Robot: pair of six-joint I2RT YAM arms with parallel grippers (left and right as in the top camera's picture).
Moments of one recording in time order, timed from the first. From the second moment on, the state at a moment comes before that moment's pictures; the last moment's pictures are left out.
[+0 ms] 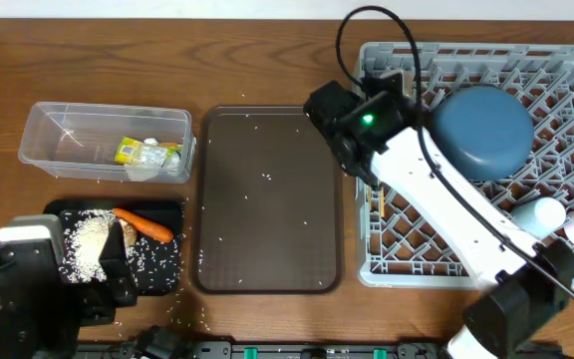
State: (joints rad) left arm -0.41 0.67 1.56 -1.39 -0.45 -0.20; right arm 0.64 1.81 1.71 -1.44 0.98 0.54
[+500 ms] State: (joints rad) left arm -0.41 0.67 1.56 -1.52 -0.45 -0.20; right arm 0.59 1.85 1.74 -1.27 1.23 0.40
